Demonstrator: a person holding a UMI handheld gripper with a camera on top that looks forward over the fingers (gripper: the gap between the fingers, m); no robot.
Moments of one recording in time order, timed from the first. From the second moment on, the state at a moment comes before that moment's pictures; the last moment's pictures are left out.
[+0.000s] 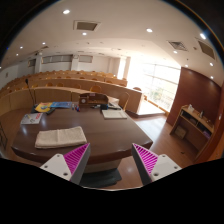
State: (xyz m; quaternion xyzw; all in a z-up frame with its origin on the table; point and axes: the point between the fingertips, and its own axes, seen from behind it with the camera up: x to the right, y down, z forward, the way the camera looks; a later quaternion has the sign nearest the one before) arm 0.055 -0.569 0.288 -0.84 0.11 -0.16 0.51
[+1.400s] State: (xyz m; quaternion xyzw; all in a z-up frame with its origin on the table) arm -0.350 -0.232 -0.007 -0.91 -0.07 -0.02 0.41
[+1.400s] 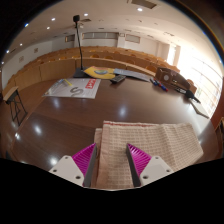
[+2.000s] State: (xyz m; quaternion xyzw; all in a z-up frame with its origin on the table) arm -0.422 -0.253 0.082 -0.88 -0.08 0.18 0.42
